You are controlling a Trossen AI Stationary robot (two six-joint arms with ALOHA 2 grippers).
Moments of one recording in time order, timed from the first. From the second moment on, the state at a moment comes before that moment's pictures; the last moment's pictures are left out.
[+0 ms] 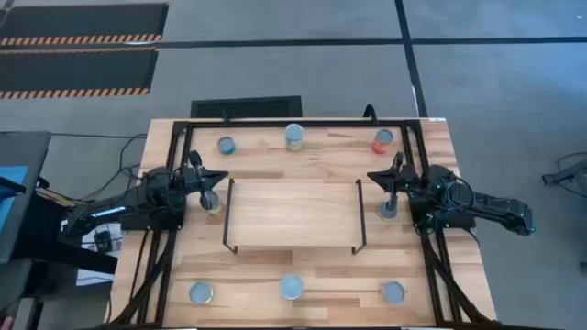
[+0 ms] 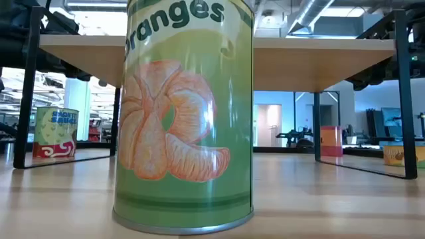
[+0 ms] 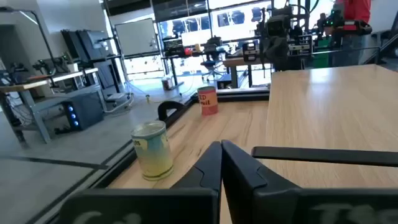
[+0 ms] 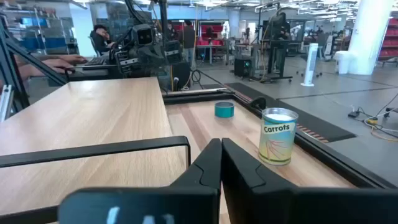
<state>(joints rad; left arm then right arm) 0.30 0.03 0.01 0.03 -0.01 0.13 -0.28 0.01 0.01 0.01 0.00 0.00</state>
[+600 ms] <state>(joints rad) 0.30 0.03 0.01 0.03 -0.01 0.13 -0.28 0.01 0.01 0.01 0.00 0.00</state>
